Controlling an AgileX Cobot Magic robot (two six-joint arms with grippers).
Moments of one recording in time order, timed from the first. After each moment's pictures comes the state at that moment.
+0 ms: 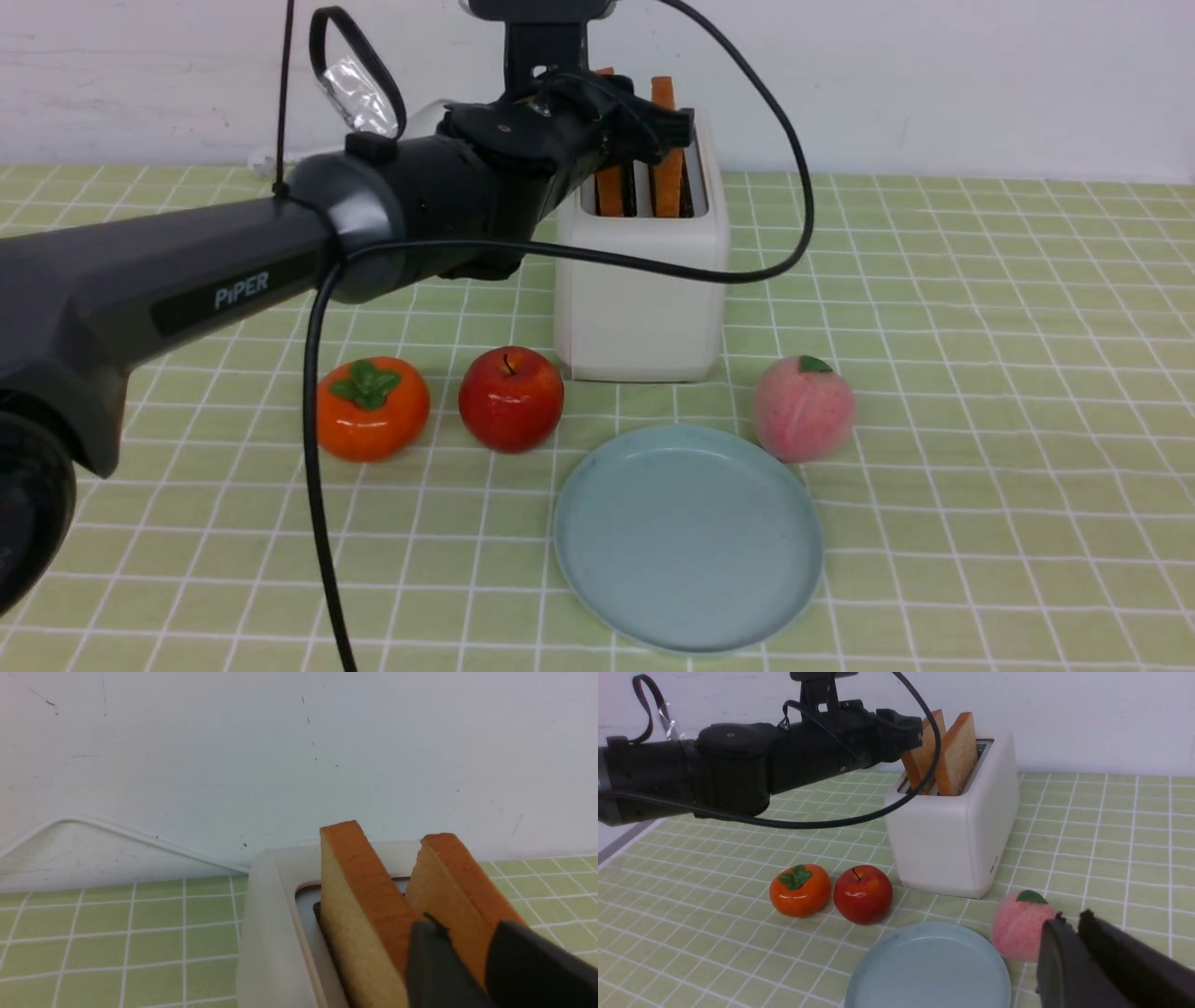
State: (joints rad) right arm 1.09 0.49 -0.74 -0.83 0.80 1.08; left arm -0.54 2.02 -1.66 -1.35 -0.33 1.13
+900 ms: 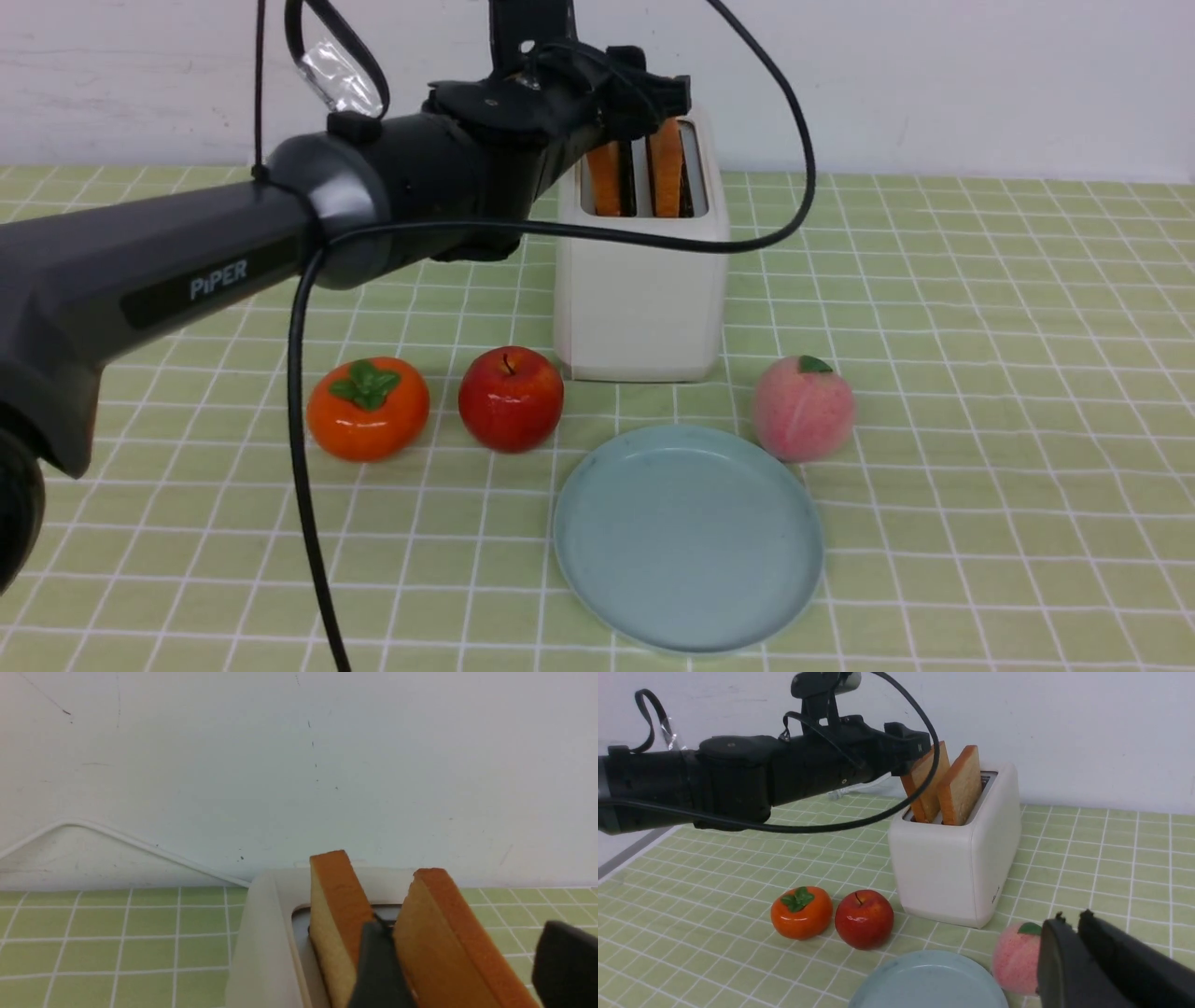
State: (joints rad) right arm 1.09 0.49 -0.74 -0.89 0.75 1.08; left arm -0.54 2.00 -1.68 -1.41 -0.34 1.14
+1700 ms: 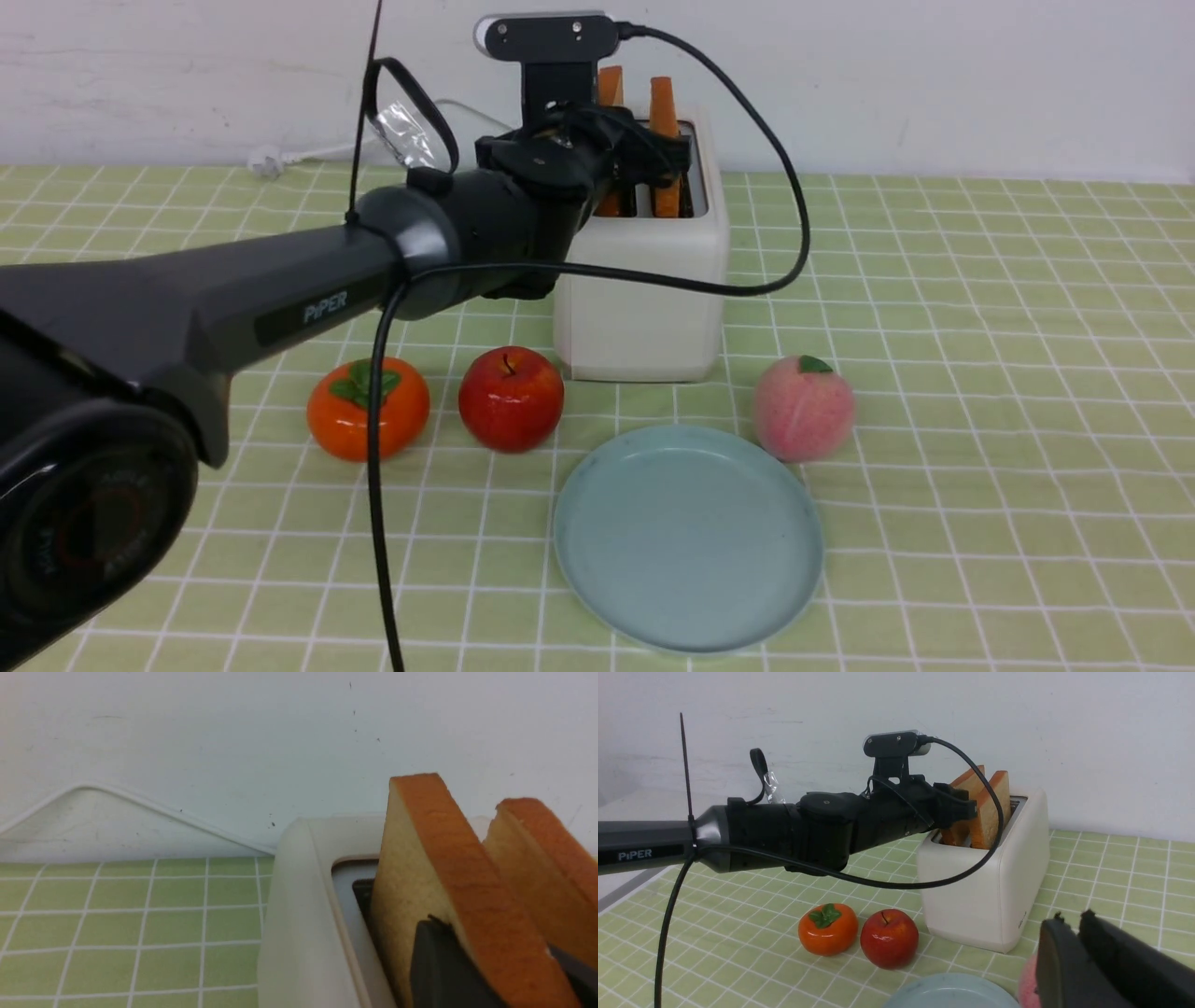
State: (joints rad) right arm 1.09 0.49 -0.74 -0.90 0.69 1.08; left arm -0.54 2.15 -1.76 -1.40 -0.40 1.16
